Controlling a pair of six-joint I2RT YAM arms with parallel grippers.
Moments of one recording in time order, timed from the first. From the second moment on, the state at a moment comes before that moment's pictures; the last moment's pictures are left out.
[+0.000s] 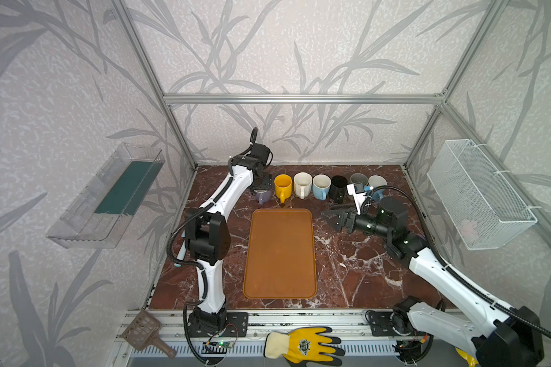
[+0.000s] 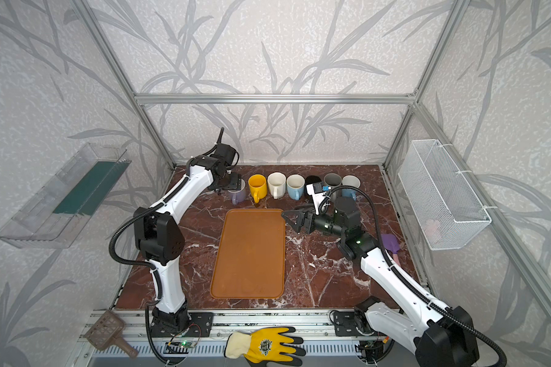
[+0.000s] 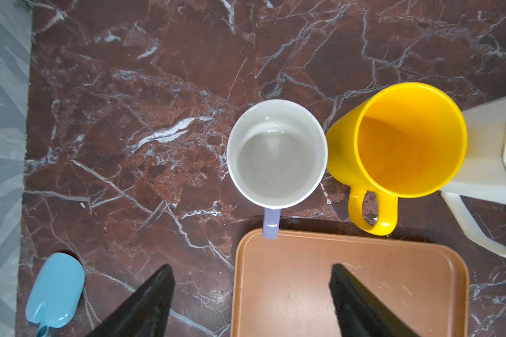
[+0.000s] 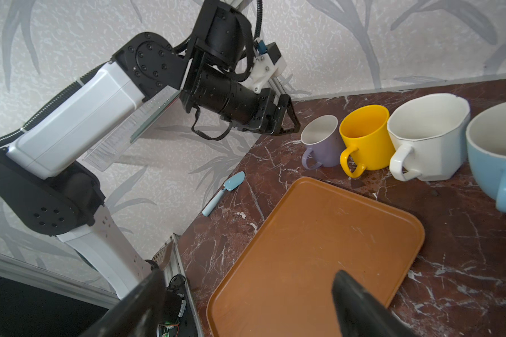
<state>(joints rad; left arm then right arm) -0.29 1.97 1.88 -1.02 -0.23 -0.29 0.45 1.03 0.75 0.07 -0.60 0.54</state>
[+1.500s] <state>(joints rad) -0.04 1.10 0.48 0.23 -0.38 -0.15 0.10 0.85 0.61 -0.17 -0.07 0.28</state>
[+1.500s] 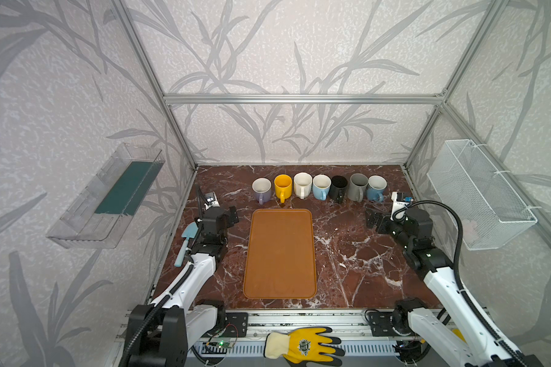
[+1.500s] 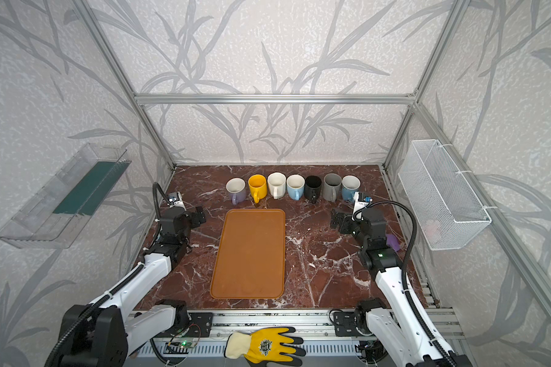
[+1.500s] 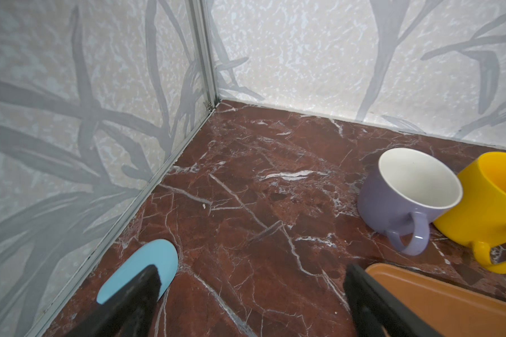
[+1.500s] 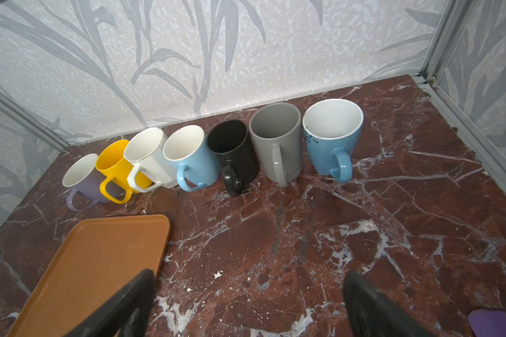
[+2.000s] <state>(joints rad) 0.07 1.33 0.39 0.58 -0.33 -0.16 0.00 0.99 0.47 0.08 -0.07 0.23</state>
